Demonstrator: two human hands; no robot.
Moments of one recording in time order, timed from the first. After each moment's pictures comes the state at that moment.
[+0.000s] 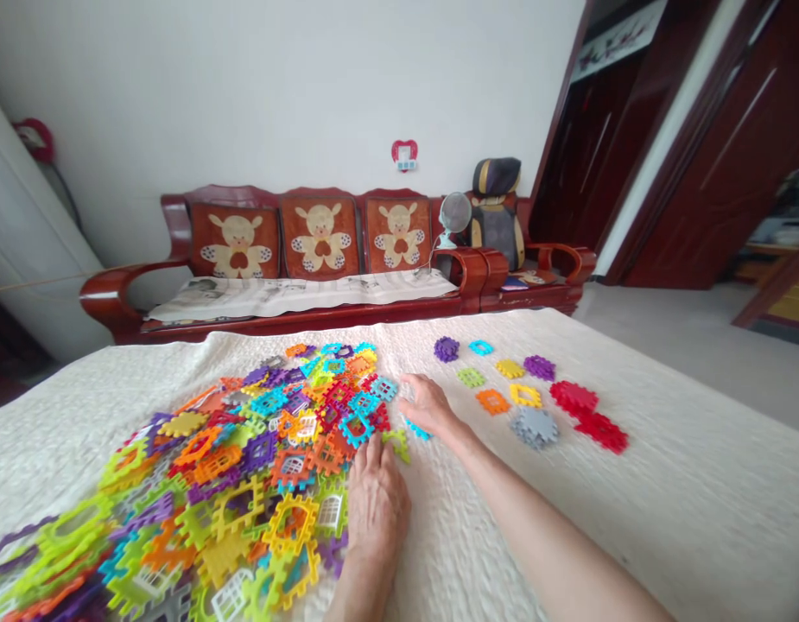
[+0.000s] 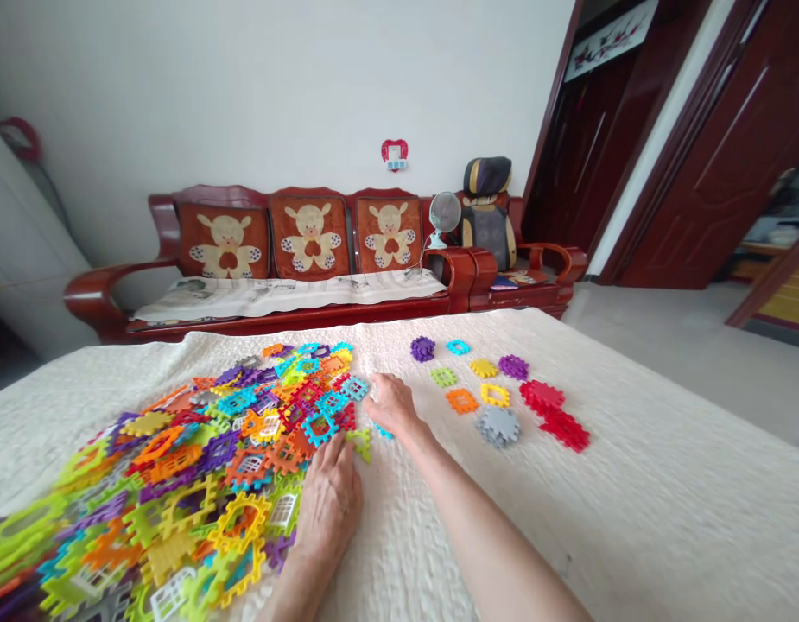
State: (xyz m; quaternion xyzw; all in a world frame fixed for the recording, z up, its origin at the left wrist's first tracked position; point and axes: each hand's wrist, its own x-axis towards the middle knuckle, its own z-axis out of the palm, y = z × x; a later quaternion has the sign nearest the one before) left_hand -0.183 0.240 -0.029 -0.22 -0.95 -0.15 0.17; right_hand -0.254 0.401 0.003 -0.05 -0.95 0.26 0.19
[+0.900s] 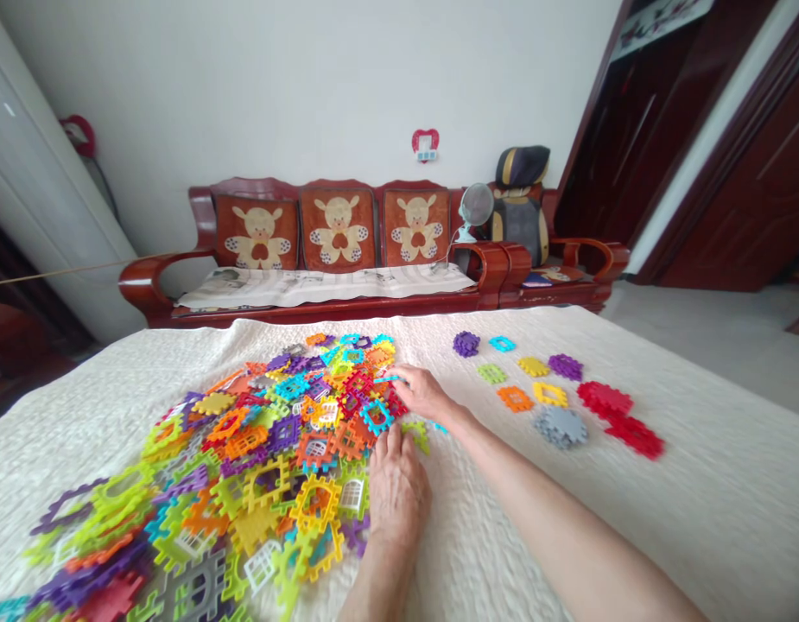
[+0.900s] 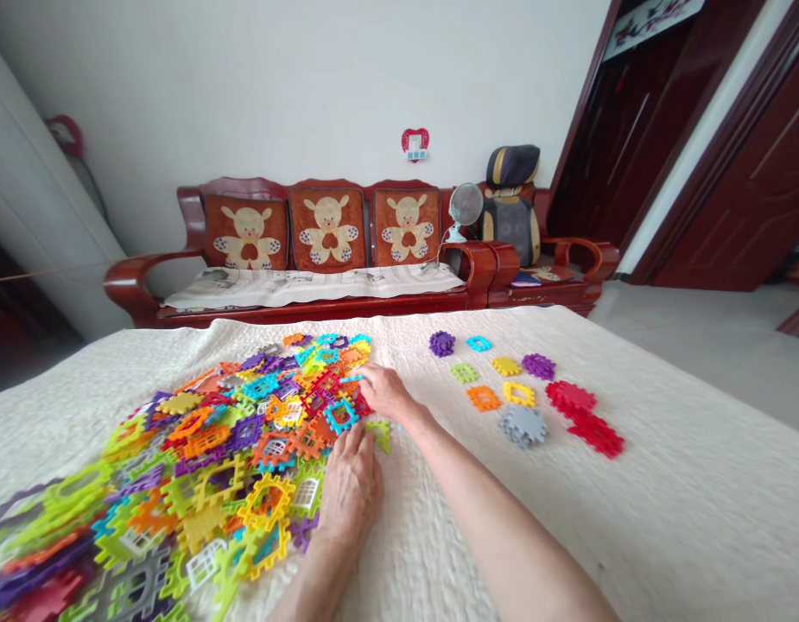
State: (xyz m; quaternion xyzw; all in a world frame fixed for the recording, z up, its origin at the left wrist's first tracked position) left_hand -0.182 0.240 -0.026 -0.21 -0.95 -0.18 0.14; right_hand -0.280 0.375 0.009 0.14 -0.92 0.32 0.20
